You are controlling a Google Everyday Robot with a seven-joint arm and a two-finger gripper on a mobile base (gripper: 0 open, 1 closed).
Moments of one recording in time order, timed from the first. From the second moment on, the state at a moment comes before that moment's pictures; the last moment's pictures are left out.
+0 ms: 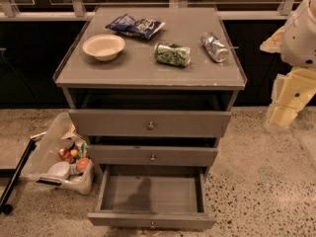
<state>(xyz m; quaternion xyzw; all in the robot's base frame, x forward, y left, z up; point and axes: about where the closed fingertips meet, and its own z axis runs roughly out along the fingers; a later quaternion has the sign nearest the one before) 0.438 -0.217 0.976 -0.60 0.78 -0.03 0.16</state>
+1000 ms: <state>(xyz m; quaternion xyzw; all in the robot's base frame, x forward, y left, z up) 0.418 -0.198 0.939 -0.60 0.78 0.02 0.17</state>
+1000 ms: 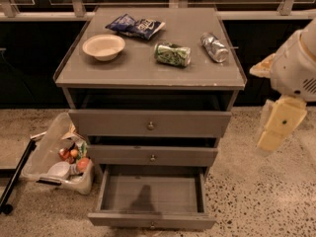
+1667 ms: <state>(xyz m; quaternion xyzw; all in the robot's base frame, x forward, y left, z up) 0.391 -0.164 0.863 -0.62 0.75 0.08 0.21</state>
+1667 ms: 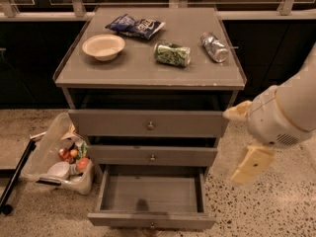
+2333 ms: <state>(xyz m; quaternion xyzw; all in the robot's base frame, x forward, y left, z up) 0.415 -0.167 0.775 -0.60 0.77 0.06 0.22</state>
